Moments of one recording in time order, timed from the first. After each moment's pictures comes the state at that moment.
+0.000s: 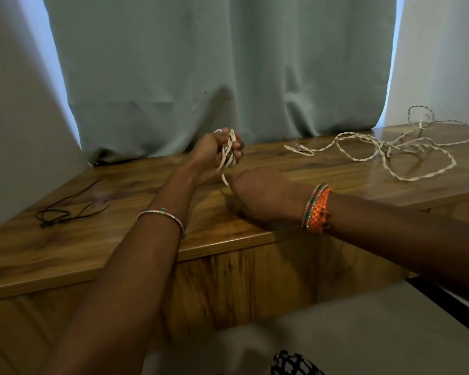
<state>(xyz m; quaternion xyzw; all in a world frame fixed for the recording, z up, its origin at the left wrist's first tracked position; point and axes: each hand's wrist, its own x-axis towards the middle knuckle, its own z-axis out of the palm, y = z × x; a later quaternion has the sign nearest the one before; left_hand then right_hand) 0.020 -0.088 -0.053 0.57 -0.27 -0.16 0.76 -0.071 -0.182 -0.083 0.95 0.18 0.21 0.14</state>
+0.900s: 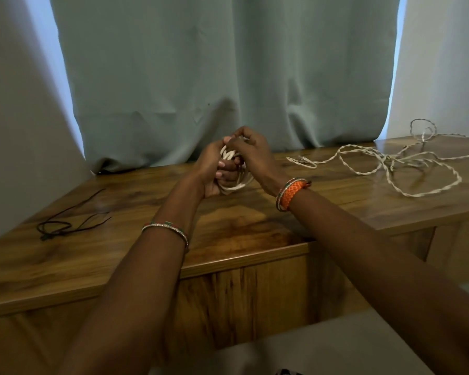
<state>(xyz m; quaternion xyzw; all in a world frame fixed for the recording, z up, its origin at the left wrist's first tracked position) 0.027 -0.088 -0.050 0.58 -0.25 -0.23 0.74 0.018 -0.193 -0.062 0.71 0.15 0.31 -0.62</state>
